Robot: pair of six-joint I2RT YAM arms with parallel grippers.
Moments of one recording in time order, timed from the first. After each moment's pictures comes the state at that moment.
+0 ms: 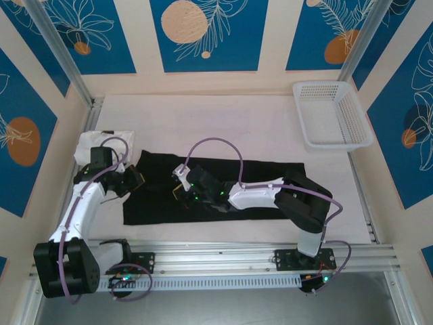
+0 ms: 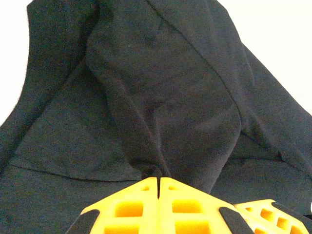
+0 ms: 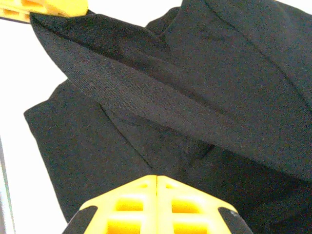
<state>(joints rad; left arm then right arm) 0.10 1.10 0.76 -0.77 0.44 -0.46 1.07 1.81 0.99 0.21 -0.06 0.31</state>
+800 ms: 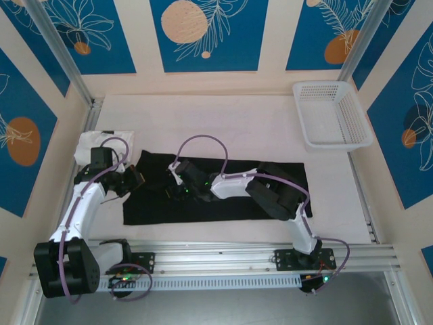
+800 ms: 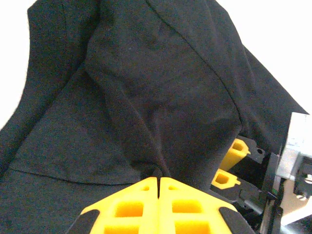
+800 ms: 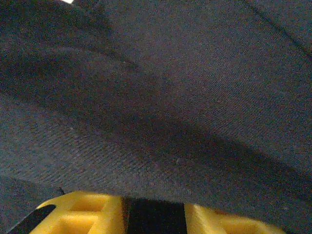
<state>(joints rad) 0.10 1.10 0.75 -0.75 0.44 -0.46 1.02 2.10 1.24 0.10 -0.10 0.37</state>
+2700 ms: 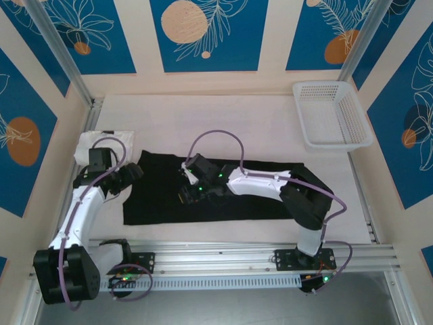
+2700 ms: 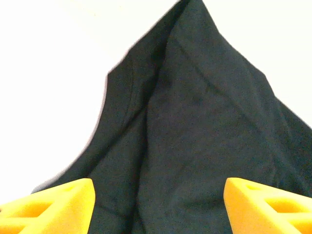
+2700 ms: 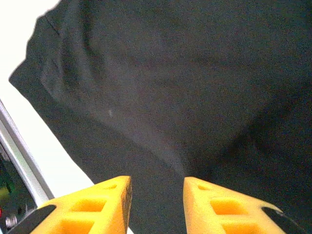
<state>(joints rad) 0.10 1.07 0.74 -0.65 0.19 -0.52 0.99 1.84 1.21 -0.29 -0.23 0.47</state>
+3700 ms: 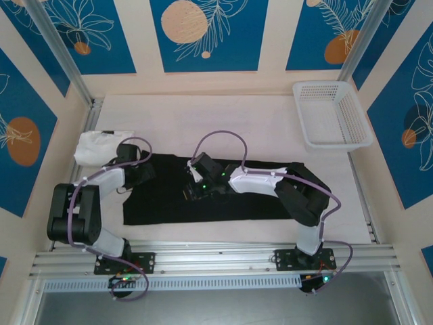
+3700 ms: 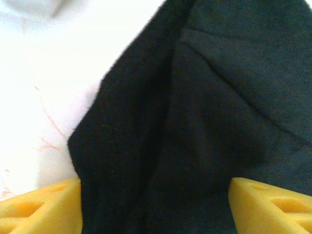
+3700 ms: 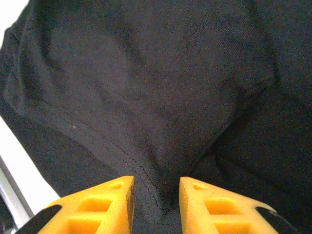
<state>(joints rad) -0.08 1.50 0.71 -0.31 0.04 -0.49 0.93 1.84 1.13 -0.23 -0.25 0.49</state>
